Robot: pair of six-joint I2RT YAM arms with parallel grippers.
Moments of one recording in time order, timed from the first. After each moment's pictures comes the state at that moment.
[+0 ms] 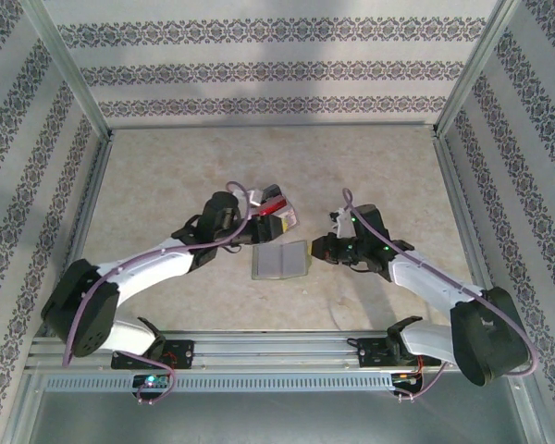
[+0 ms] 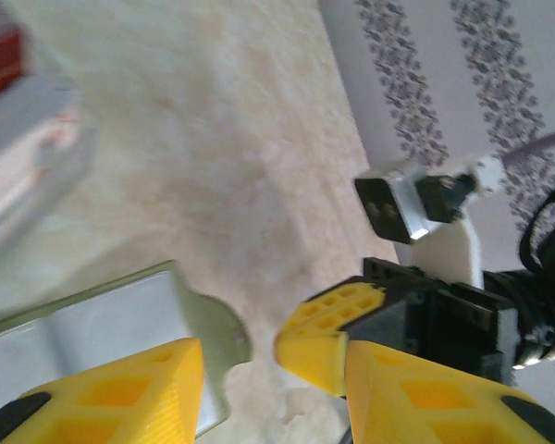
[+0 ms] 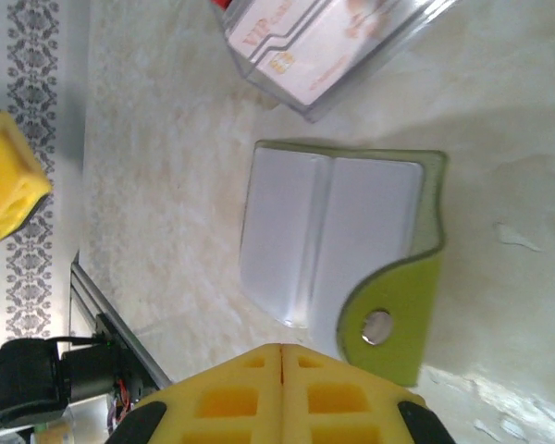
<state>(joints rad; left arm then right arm) -0.60 1.38 0.75 0.14 0.42 -0.80 0.41 1.22 0.56 -0.14 -0.64 0.68</state>
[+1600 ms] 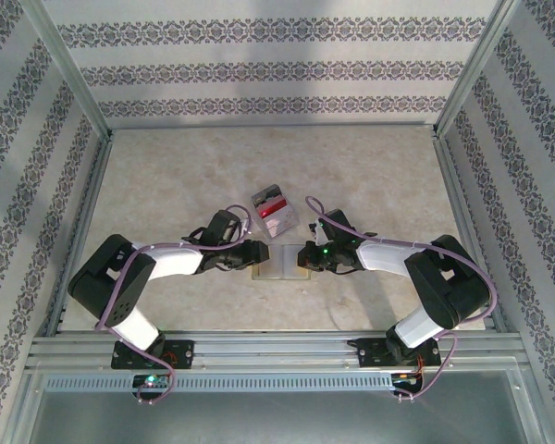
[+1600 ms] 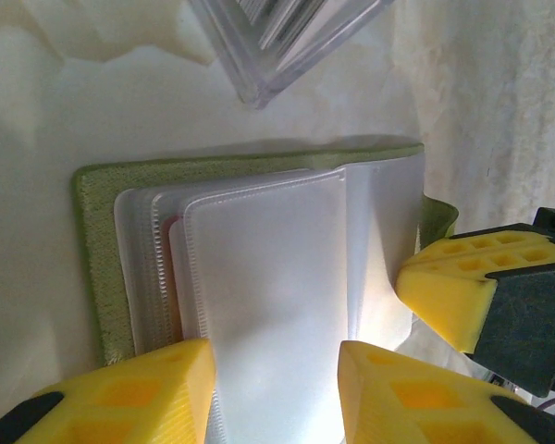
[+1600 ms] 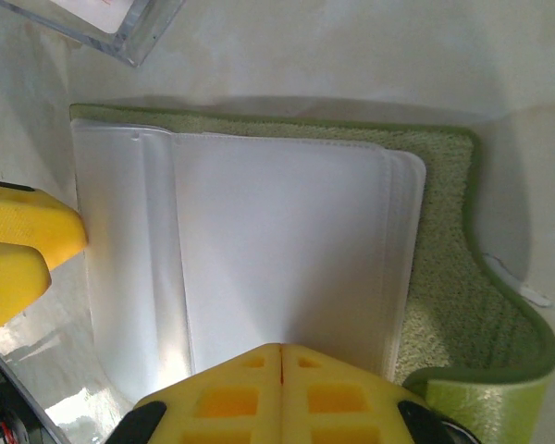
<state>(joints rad) -0.56 1.61 0.65 0.11 0.47 -0.84 0.53 1.56 0.63 -0.09 -0.48 0.70</state>
